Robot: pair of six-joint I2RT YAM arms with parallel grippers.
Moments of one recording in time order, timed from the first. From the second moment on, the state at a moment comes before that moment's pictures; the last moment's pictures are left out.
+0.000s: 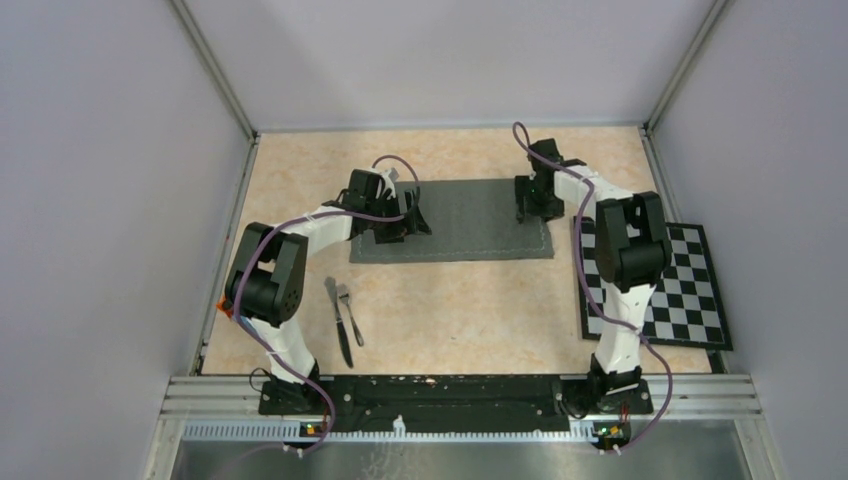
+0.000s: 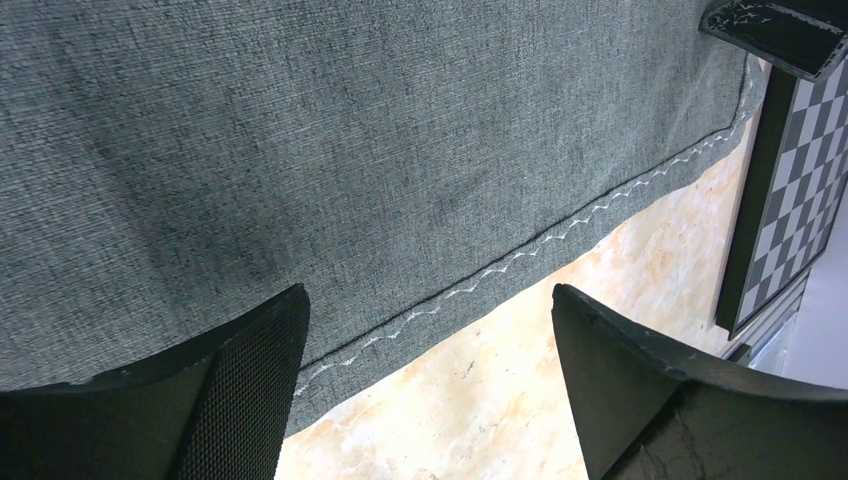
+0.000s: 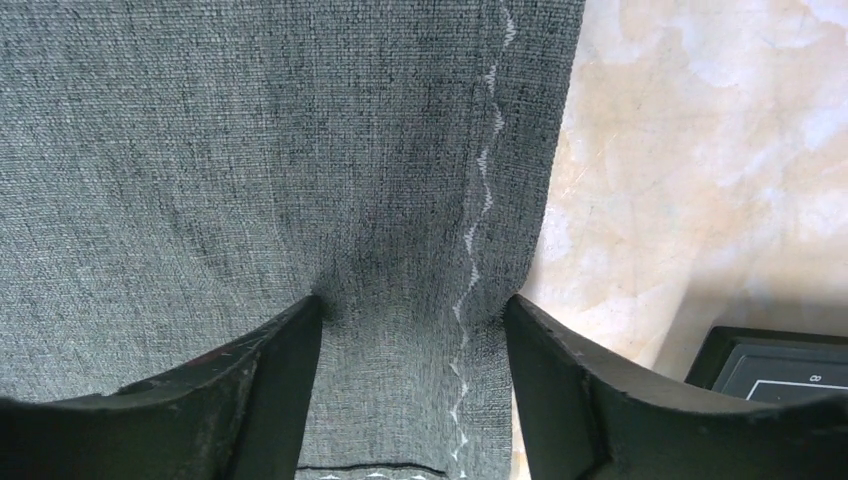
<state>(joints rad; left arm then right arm) -0.33 1.81 1.09 -0.12 0.45 -0.51 0.23 2.05 1.49 -0.60 0.08 0.19</state>
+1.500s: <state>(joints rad) -0.44 1.83 0.95 0.21 0.50 -0.75 0.18 1.77 1.46 -0.64 0.20 -0.08</state>
